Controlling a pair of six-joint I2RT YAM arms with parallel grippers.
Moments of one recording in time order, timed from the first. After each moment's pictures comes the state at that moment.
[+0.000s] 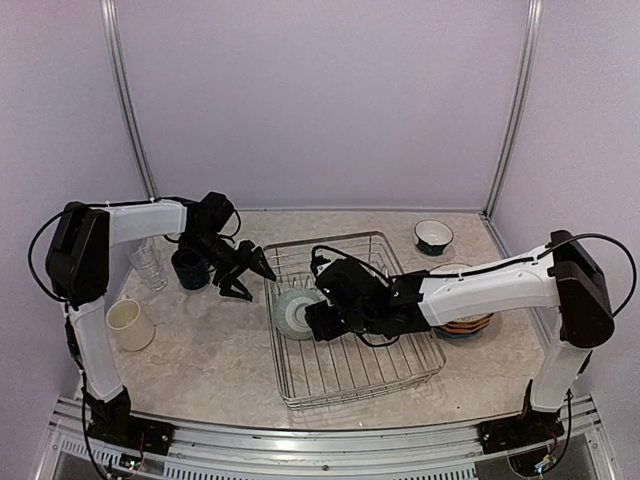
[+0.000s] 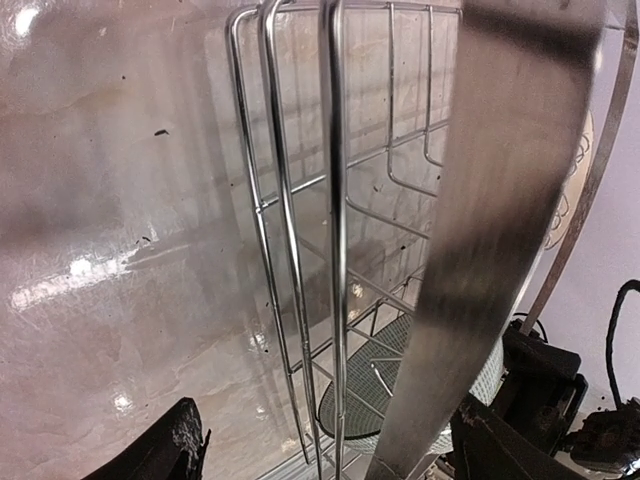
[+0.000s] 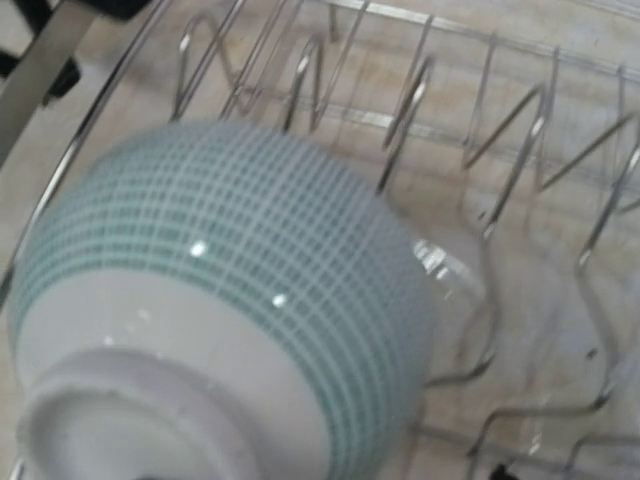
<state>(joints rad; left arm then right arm) -0.39 1.94 1.45 -0.81 0.72 -0.55 1.14 1.80 1.19 -0.19 0.36 0.47</state>
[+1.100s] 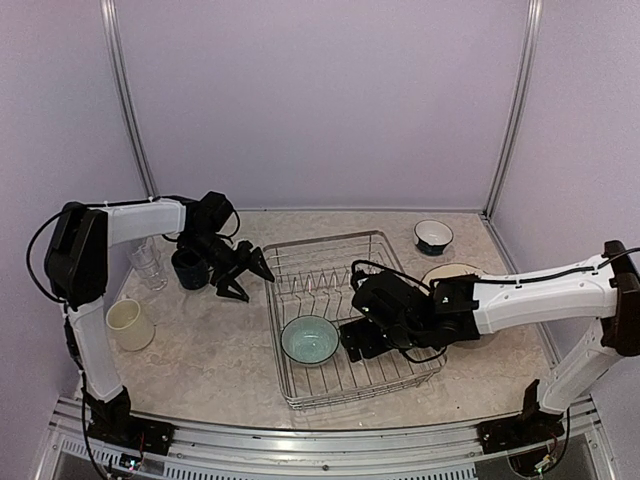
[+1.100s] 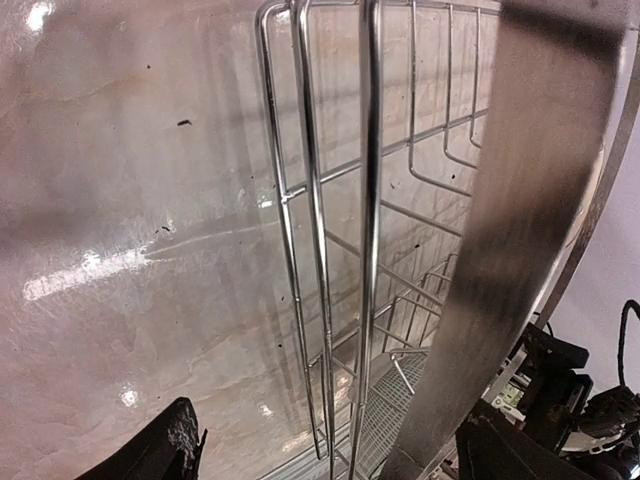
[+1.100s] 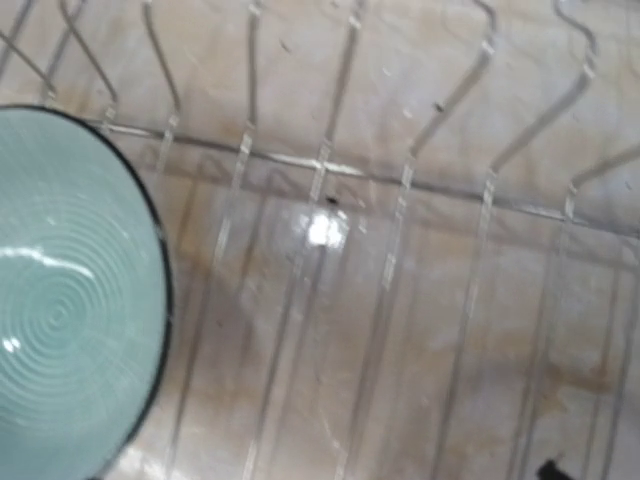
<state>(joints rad) -0.39 1.94 1.45 -0.84 0.69 -0.54 1.19 1.52 1.01 -0.45 0.38 0.65</state>
